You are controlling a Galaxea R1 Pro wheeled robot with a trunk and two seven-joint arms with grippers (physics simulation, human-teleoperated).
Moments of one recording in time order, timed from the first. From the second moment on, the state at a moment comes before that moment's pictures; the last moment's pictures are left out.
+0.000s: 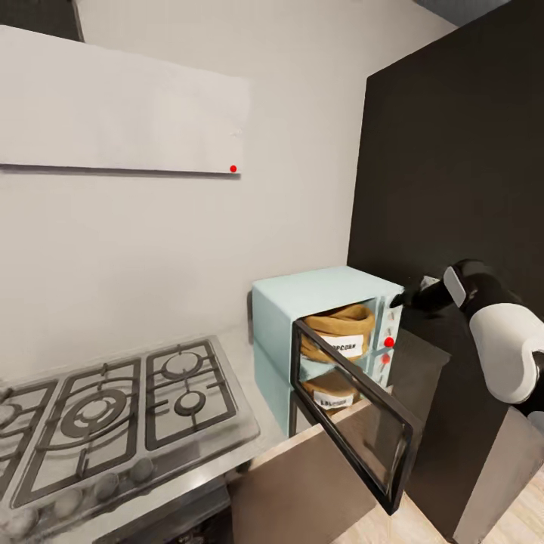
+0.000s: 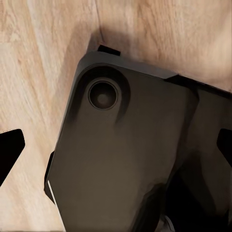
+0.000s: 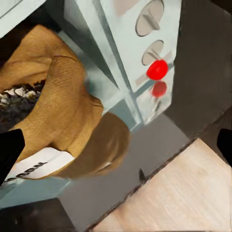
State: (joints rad) left arm 0.00 -0.02 0.01 -0.07 0.31 -0.04 0.05; right arm -1.38 -0.26 -0.28 -0.37 0.15 1.04 0.20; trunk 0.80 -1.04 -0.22
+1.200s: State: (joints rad) left arm 0.00 -0.03 0.01 -0.07 0.31 -0.04 0.05; right arm -1.02 -0.31 -0.28 -0.33 0.31 0.52 0.43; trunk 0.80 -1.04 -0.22
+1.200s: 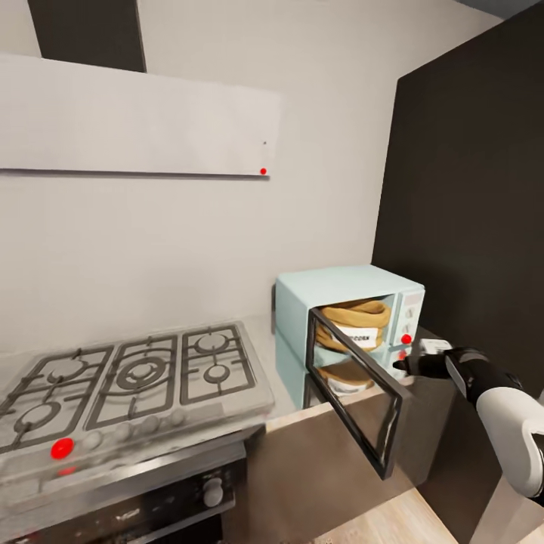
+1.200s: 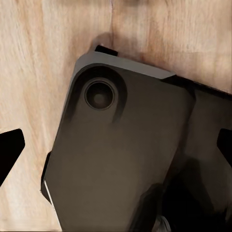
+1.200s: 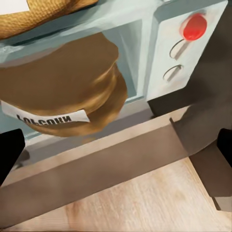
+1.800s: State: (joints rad) left arm 0.00 -0.03 0.02 -0.07 0.31 -0.04 0.05; right arm -1.02 -0.30 -0.28 -0.33 0.31 0.52 0.42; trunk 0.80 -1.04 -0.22
